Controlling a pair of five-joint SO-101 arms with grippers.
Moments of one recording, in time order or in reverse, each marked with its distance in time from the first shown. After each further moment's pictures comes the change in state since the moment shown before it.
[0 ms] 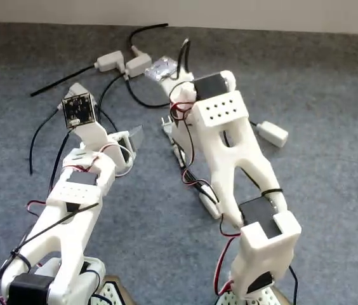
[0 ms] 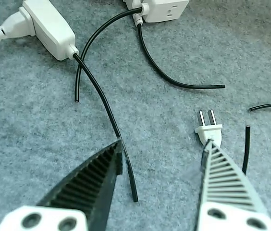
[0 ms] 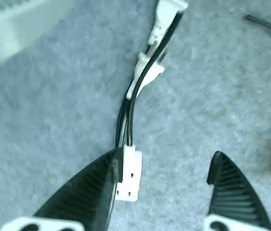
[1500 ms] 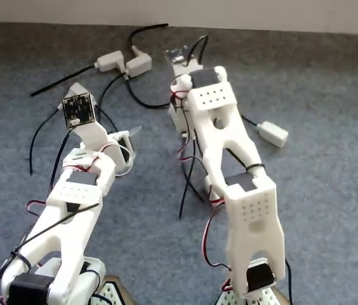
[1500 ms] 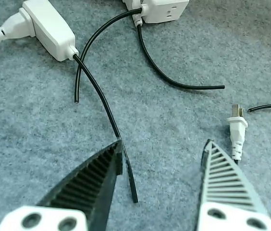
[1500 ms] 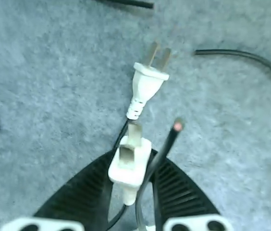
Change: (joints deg) left arm 0.0 0.0 0.0 -0.1 0.0; right arm 3.9 24.2 -20.8 -6.0 -13.5
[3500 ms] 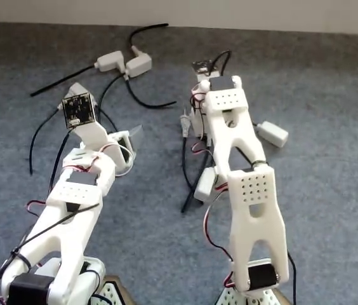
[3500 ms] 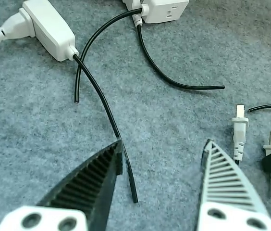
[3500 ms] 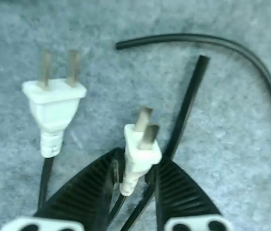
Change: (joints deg) left arm 0.0 0.0 0.0 0.0 -0.1; right arm 7.2 18.4 -10.0 -2.1 -1.8
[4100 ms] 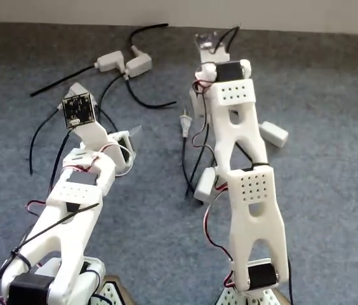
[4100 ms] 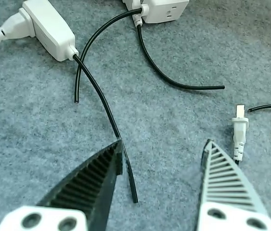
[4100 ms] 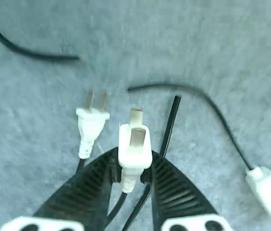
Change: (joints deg) left arm 0.0 0.0 0.0 0.0 0.0; right arm -0.2 0.3 -25.1 10.5 0.0
